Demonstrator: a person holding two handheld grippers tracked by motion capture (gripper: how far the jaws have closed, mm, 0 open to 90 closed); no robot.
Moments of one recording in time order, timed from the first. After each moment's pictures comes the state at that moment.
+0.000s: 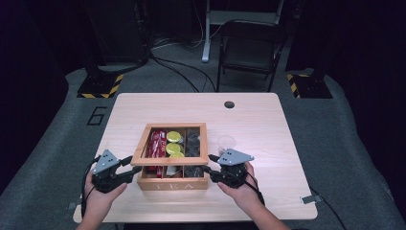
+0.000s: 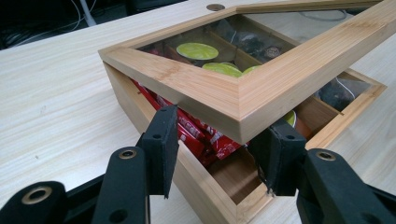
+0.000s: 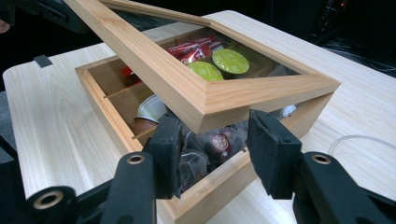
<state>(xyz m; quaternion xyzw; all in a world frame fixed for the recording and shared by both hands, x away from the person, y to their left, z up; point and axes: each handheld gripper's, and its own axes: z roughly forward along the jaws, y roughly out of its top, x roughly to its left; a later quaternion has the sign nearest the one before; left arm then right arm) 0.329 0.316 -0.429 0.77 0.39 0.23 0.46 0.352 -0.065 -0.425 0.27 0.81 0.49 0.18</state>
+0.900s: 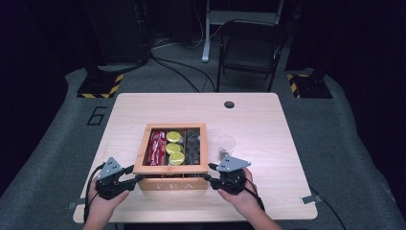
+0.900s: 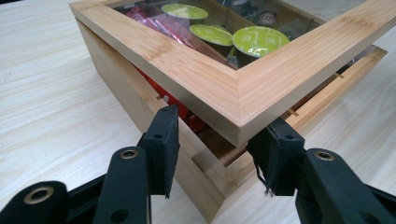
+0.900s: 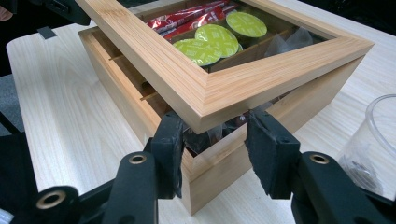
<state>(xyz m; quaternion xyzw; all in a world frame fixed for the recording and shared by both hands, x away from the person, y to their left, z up) 0.326 0.317 -0.457 0.78 0.40 0.19 0.44 0.347 -0.066 -0.449 0.27 0.83 0.47 0.16</state>
